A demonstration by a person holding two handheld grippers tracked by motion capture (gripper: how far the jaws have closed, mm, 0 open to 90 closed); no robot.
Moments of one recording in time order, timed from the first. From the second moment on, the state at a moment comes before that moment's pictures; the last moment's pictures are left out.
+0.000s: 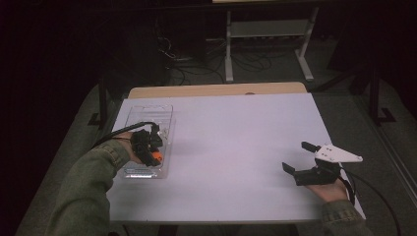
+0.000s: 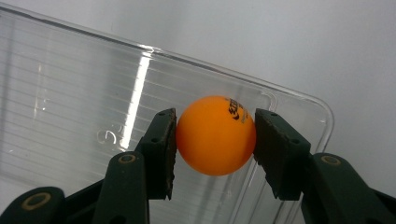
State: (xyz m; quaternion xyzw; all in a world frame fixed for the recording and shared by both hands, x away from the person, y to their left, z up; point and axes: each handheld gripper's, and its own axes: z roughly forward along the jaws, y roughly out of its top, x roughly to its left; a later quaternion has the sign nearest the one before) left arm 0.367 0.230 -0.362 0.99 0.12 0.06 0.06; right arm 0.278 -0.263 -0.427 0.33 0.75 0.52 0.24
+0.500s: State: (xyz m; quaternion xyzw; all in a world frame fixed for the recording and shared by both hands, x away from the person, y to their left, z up) left arm 0.370 0.229 -0.373 0.99 0.12 0.05 0.05; right arm 0.278 -0.263 -0.427 0.33 0.75 0.52 0.24
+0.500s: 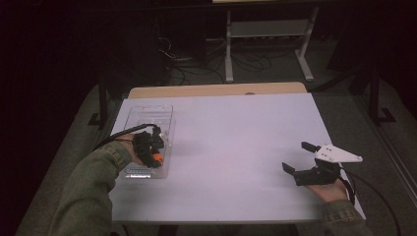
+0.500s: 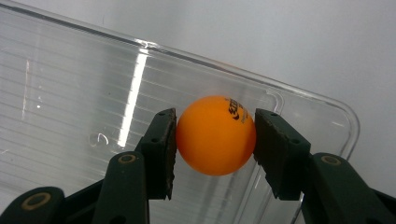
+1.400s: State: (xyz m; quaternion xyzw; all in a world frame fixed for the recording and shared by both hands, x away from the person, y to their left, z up) left arm 0.371 0.228 -0.378 0.99 0.13 0.06 0.06; right arm 0.278 -0.263 -0.427 0.33 0.75 0.52 0.24
